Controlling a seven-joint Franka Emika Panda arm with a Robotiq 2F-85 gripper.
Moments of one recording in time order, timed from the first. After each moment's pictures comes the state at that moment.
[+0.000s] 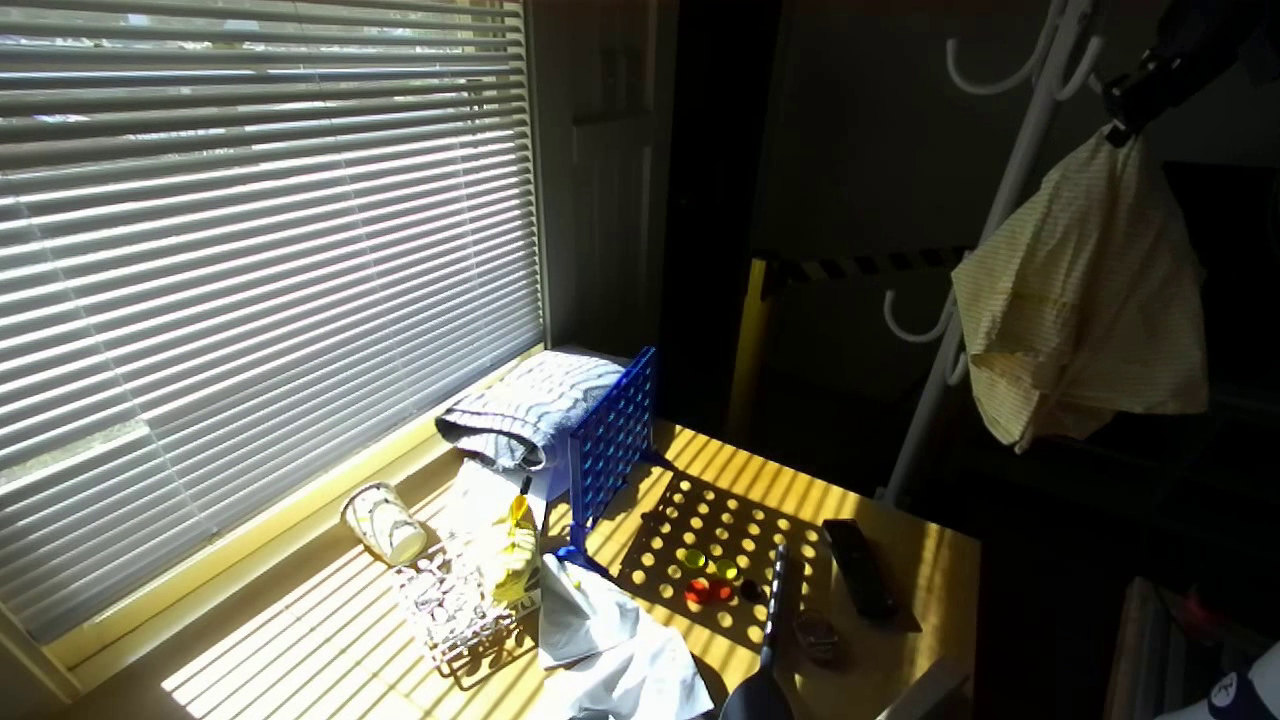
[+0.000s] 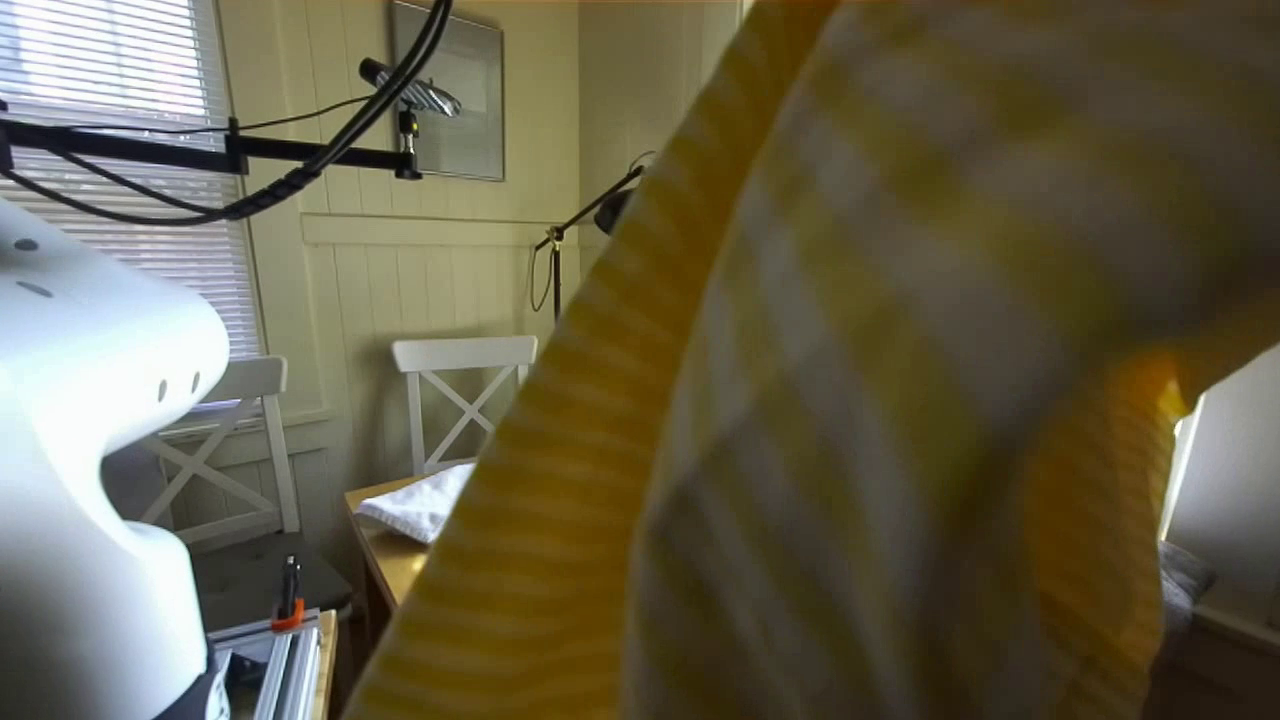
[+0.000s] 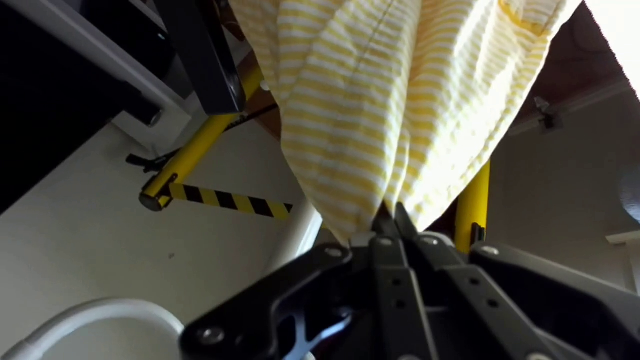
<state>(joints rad) -0.26 -0.76 -0.10 -2.22 -0.54 1.89 0.26</state>
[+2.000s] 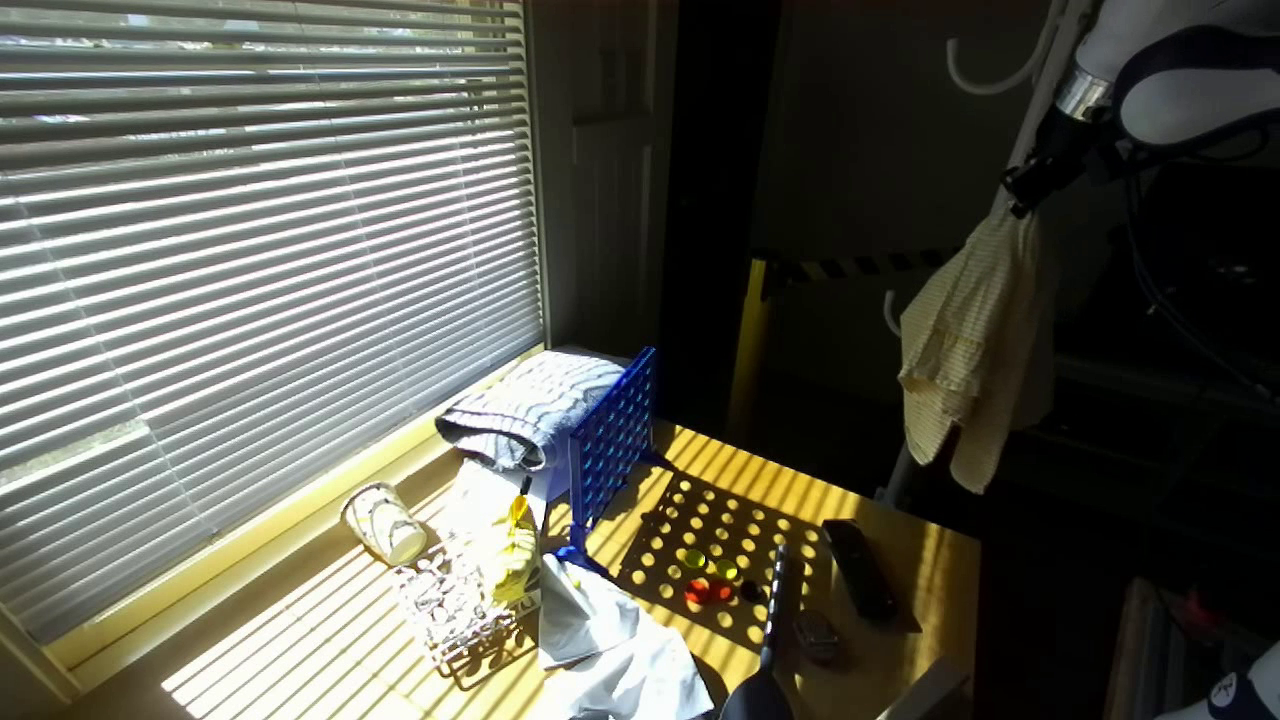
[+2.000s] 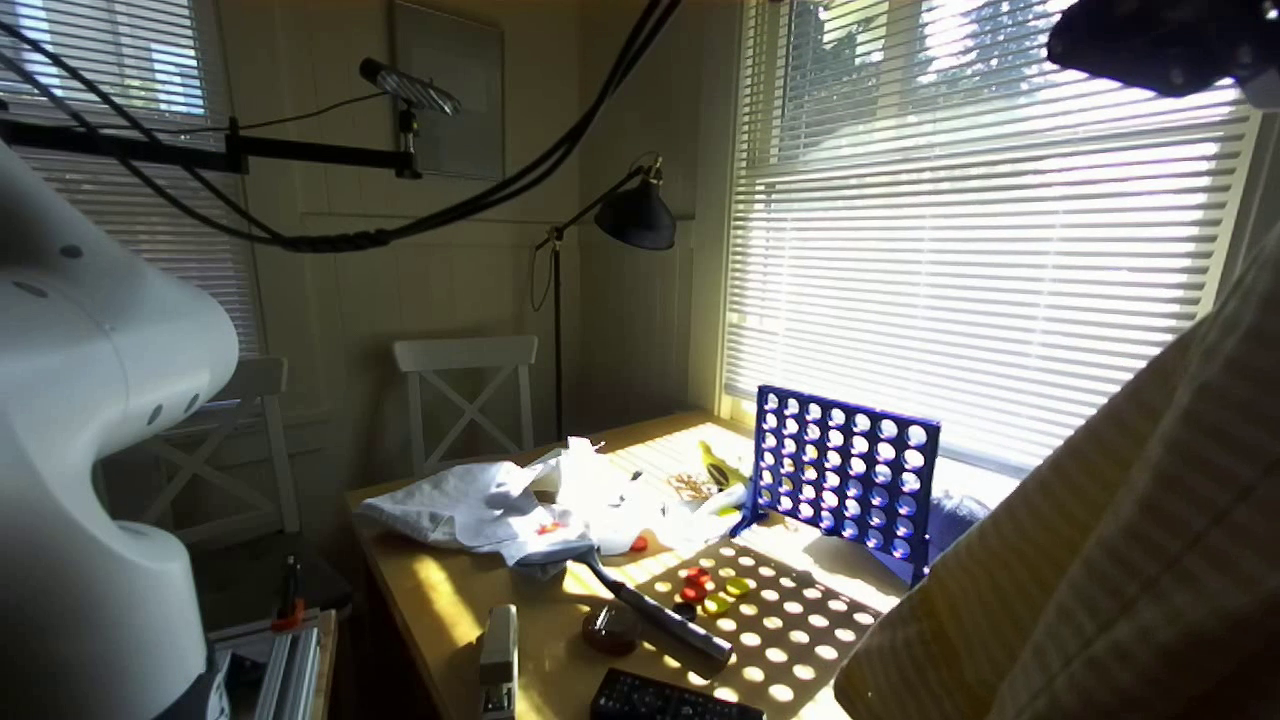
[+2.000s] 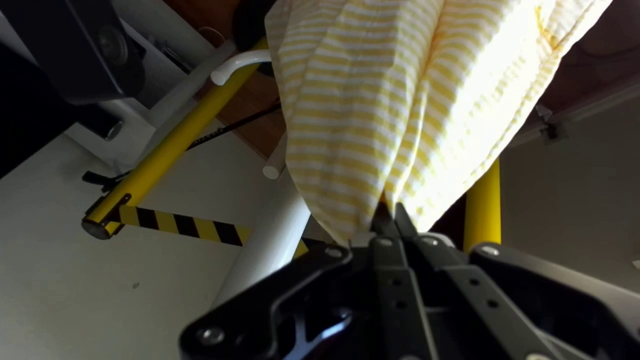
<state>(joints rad) -0.34 -0.48 -0.18 -2.28 -0.54 2.23 0.27</state>
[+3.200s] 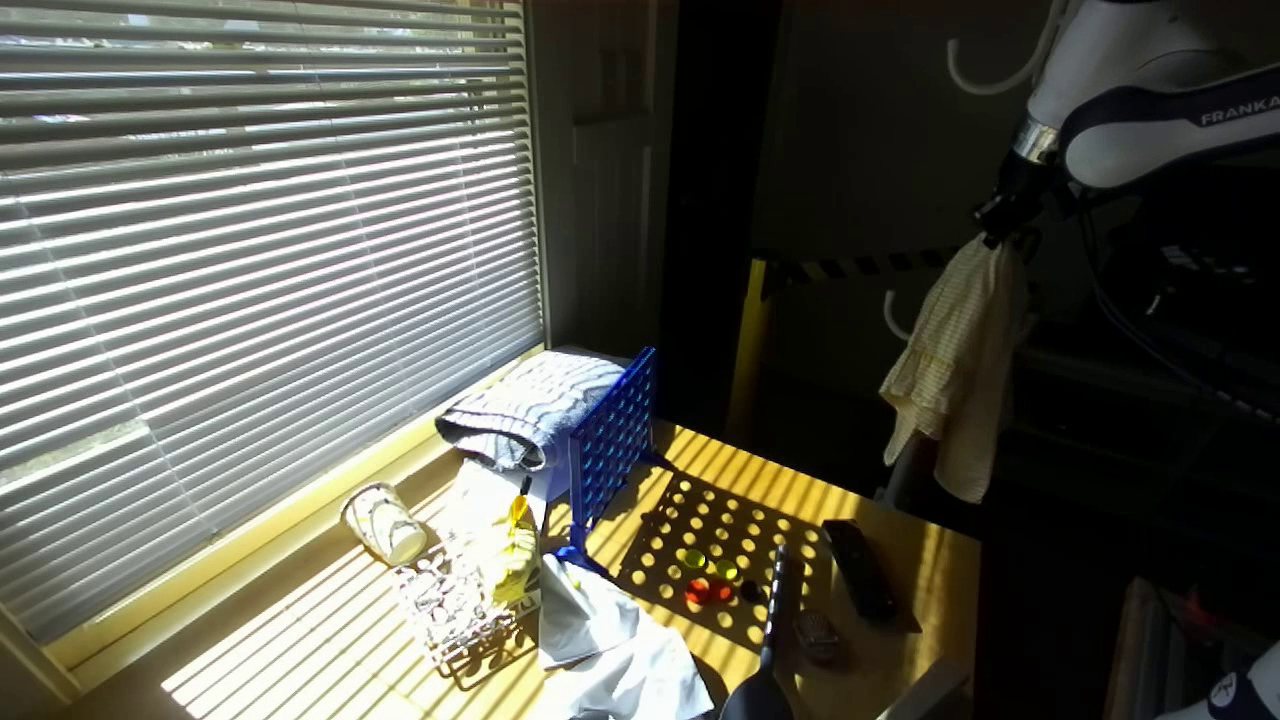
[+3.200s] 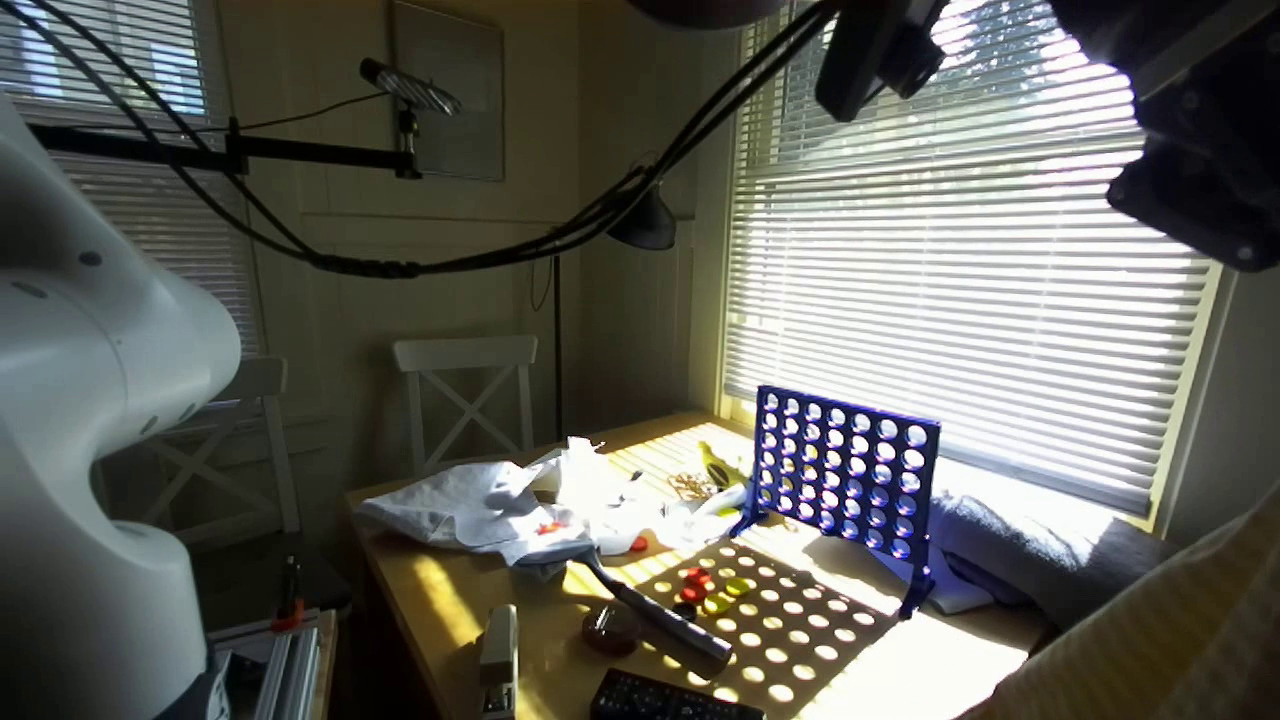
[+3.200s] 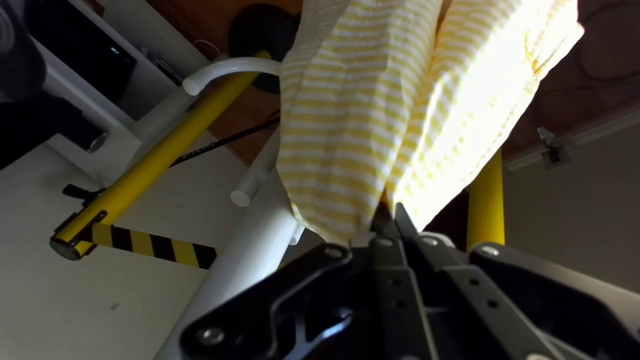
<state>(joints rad) -0.35 -0.34 -0.20 -2.27 -0.54 2.32 0.27</state>
